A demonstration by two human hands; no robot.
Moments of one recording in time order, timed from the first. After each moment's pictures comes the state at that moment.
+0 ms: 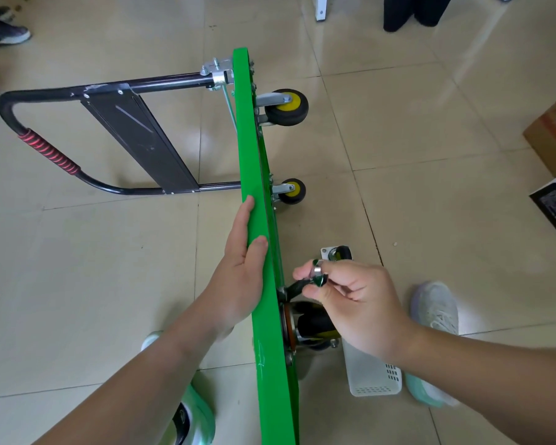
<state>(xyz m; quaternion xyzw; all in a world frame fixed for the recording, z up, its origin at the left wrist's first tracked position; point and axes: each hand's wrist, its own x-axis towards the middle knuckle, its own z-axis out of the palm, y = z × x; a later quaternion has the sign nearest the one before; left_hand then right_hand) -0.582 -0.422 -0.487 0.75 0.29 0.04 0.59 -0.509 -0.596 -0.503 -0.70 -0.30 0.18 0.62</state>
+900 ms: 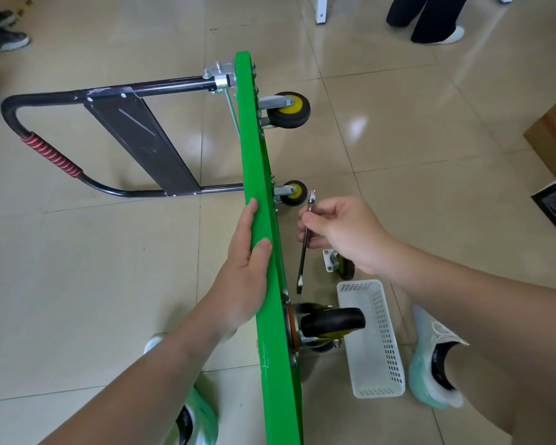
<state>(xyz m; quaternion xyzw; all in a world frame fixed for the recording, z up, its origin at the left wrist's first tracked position) -0.583 -0.420 -0.490 0.75 0.28 0.03 0.59 -0.434 -0.538 -0.484 -0.72 -0.14 0.36 0.58</state>
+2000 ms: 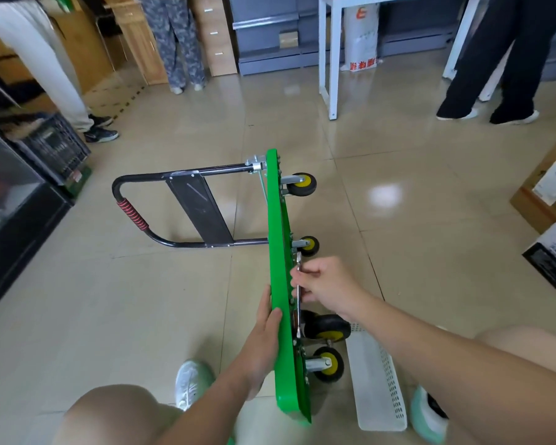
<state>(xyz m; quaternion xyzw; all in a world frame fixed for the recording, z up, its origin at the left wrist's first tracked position) -0.666 -0.489 -0.476 0.65 0.35 -0.01 0.68 -0.514 -0.574 -0.427 -0.70 -0.19 0.38 0.57</state>
